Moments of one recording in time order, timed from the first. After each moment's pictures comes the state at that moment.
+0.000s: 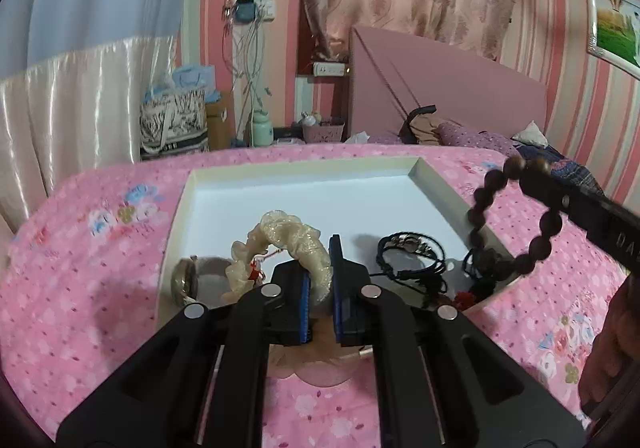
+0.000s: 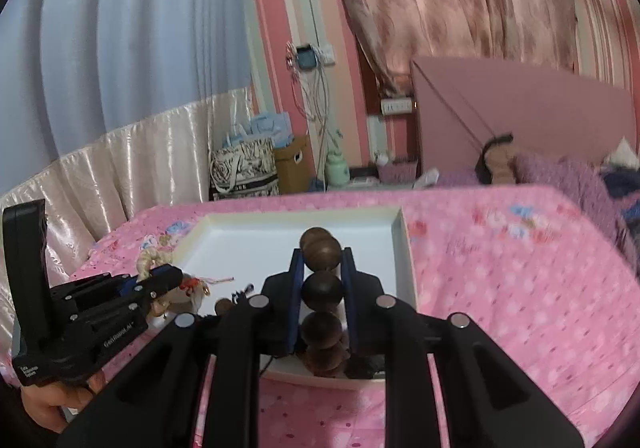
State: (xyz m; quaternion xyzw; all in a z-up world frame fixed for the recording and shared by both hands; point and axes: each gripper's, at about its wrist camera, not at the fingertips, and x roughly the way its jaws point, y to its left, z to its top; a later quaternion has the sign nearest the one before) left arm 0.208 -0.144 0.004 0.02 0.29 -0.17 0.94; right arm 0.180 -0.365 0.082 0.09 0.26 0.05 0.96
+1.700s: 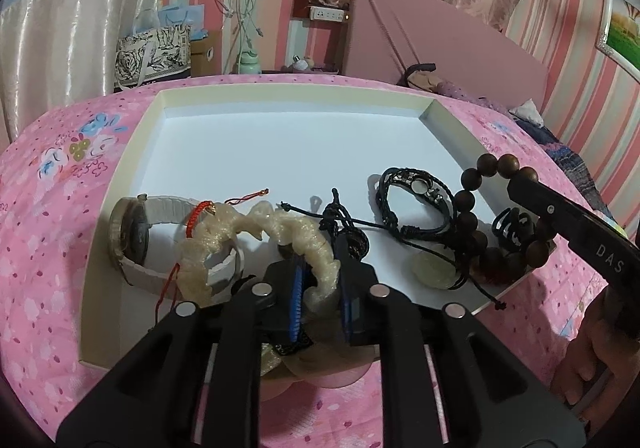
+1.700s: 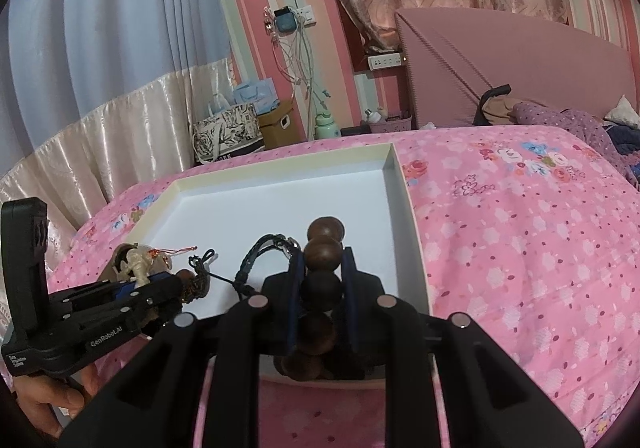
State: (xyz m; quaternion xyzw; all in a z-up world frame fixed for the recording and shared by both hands) left arm 0.255 -0.158 -0.052 0.00 0.37 -0.19 0.91; right arm 0.205 -0.382 0.021 0.12 0.32 0.04 0.94
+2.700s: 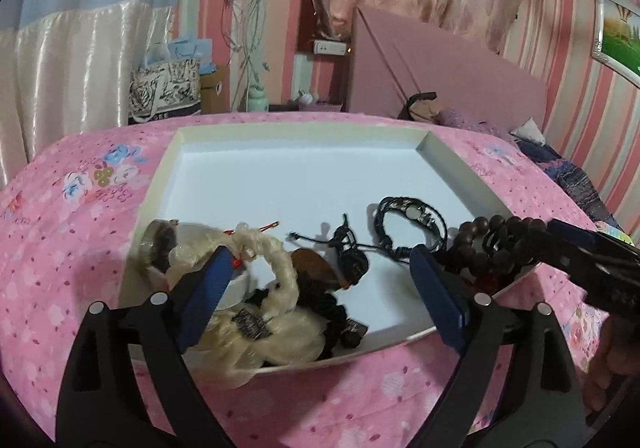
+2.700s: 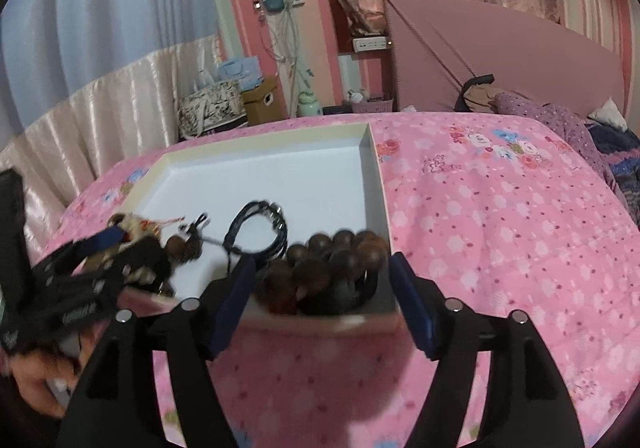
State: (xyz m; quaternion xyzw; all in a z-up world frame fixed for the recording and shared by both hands) left arm 0.235 -0.146 -0.035 0.01 0.32 -0.18 0.93; right arm 0.173 -0.391 0.033 0.08 0.37 0.03 0.93
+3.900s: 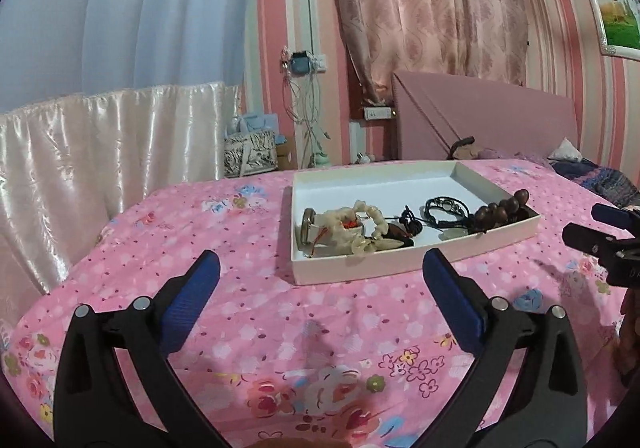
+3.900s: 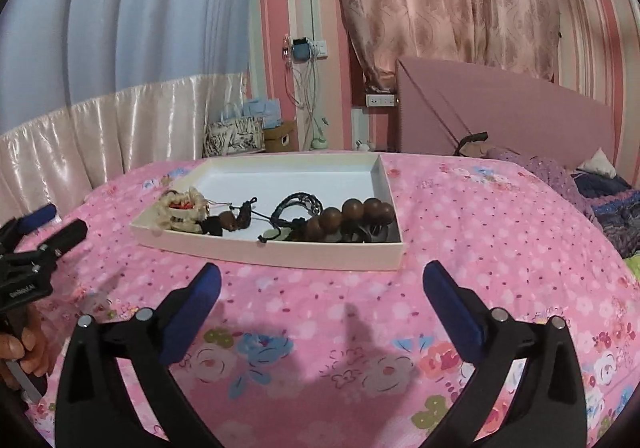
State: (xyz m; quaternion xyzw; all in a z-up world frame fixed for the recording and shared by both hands) left arm 0.078 -0.058 -0.003 0.06 0.17 -0.08 0.98; right arm 0.064 -0.365 0.045 0.03 0.26 0.02 0.96
